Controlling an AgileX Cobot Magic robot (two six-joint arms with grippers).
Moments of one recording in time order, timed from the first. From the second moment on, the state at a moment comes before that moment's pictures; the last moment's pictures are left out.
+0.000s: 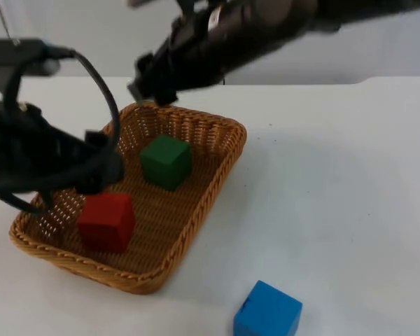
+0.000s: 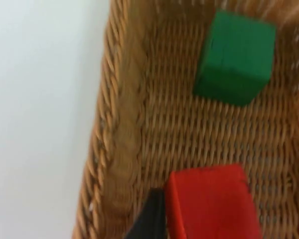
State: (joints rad) right arm 0.74 2.13 -1.64 0.16 0.22 -0.31; left arm -0.35 1.46 -0.54 0.31 -0.07 -0.47
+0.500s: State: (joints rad) right arm 0.74 1.82 -1.64 0.16 0.50 -0.31; left arm -0.35 0.96 -0.53 0.31 0.12 -0.47
